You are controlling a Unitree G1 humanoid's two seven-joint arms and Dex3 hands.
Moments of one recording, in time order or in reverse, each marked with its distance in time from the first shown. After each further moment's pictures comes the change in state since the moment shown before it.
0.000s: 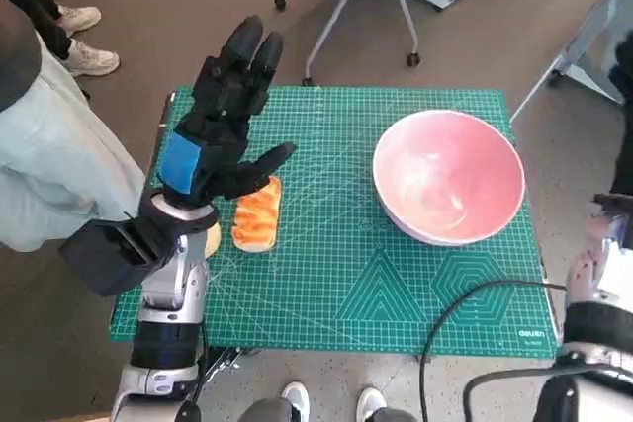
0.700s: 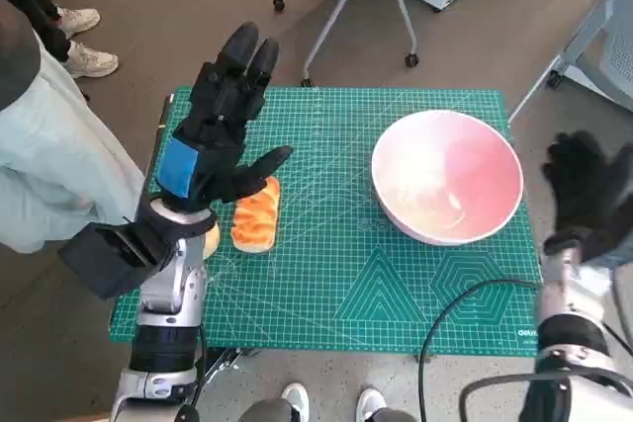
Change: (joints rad) left arm 0.017 0.005 0.011 0.002 0.001 -0.002 0.009; right arm 0.001 0.106 -0.046 0.259 0.029 0.265 -0.017
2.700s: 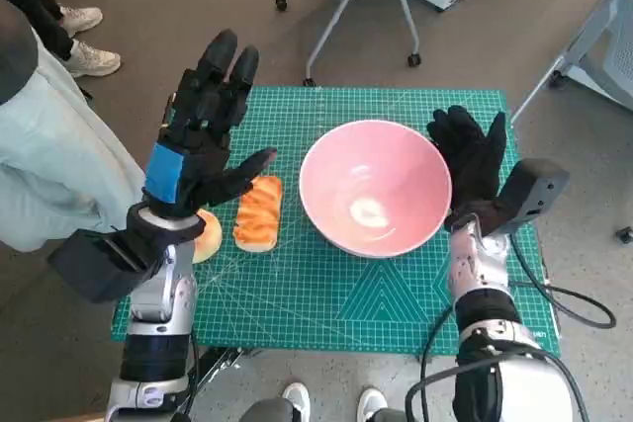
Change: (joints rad) left arm 0.050 0.027 0.013 -0.044 -0.001 0.040 0.039; right arm -0.116 0.242 0.021 -0.001 -0.023 0.018 0.071
